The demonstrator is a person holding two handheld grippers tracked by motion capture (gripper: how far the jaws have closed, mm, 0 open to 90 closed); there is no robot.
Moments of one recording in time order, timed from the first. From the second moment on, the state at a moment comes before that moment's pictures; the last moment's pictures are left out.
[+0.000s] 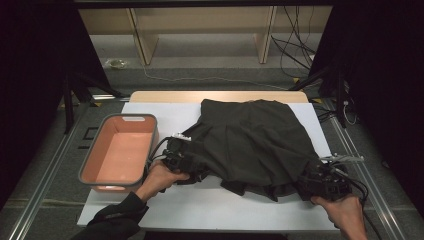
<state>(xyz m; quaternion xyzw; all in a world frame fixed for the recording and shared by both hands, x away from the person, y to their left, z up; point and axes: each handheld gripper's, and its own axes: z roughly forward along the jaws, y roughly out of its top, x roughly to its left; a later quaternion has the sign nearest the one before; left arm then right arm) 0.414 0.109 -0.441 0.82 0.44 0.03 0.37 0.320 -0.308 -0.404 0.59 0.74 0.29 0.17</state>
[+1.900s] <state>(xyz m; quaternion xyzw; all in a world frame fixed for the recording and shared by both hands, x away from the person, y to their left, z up) 0.427 0.122 -0.422 0.82 0.41 0.00 0.39 0.343 -0.281 -0.410 0.56 0.76 0.30 0.14</state>
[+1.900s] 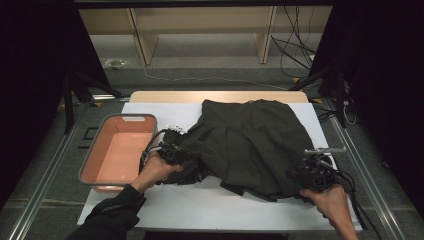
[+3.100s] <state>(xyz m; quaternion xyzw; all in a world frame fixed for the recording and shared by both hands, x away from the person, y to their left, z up) 0.441 0.117 -0.426 0.82 0.42 -0.02 0.39 0.387 -0.258 -0.446 0.56 0.79 0.20 0.17</state>
